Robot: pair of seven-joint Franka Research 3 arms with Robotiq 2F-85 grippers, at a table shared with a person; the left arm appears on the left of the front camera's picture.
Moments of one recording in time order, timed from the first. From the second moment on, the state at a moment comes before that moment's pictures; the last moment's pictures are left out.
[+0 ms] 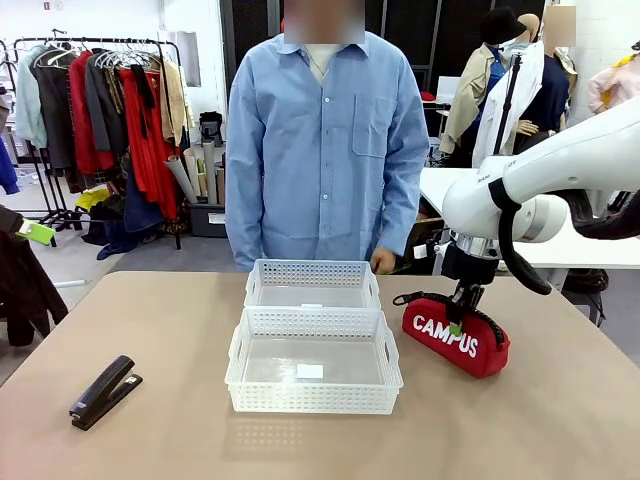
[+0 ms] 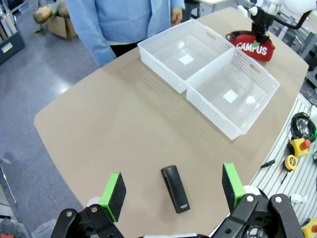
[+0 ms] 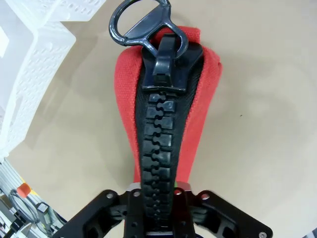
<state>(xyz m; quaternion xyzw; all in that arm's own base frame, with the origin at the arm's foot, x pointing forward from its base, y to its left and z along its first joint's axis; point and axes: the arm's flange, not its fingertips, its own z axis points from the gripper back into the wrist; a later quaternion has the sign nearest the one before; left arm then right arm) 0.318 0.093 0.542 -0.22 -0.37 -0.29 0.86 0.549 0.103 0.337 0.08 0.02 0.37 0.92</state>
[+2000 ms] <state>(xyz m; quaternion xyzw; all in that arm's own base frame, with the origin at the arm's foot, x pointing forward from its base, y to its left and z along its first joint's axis) 0.318 0.093 0.542 -0.22 -0.37 -0.29 0.86 0.447 0.041 0.565 0.08 -0.04 0.50 0.86</state>
